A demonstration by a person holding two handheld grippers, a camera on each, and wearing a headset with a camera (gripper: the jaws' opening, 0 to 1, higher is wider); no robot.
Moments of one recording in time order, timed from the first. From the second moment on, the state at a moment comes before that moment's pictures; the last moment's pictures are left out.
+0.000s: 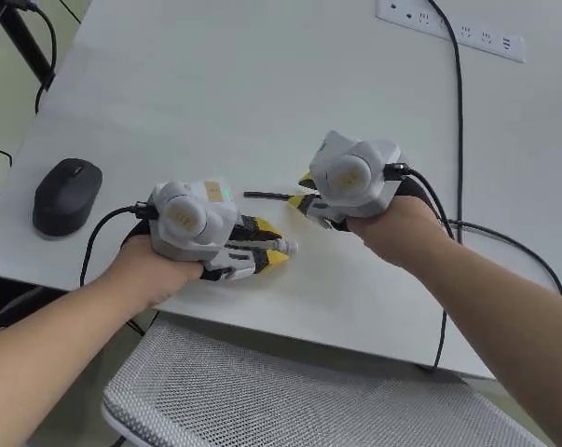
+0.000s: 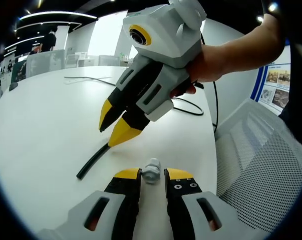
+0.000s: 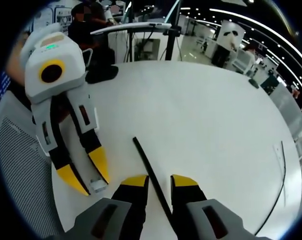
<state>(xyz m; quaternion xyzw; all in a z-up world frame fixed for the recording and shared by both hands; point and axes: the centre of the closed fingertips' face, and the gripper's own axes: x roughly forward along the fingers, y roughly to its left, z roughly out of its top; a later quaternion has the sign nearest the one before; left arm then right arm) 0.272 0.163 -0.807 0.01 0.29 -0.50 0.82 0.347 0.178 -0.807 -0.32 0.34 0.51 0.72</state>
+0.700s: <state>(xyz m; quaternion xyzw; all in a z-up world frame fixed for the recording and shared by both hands) 0.266 0.174 -0.775 -0.01 0.28 -0.46 0.84 0.333 0.138 -0.746 -0.27 0.31 0.50 0.77</state>
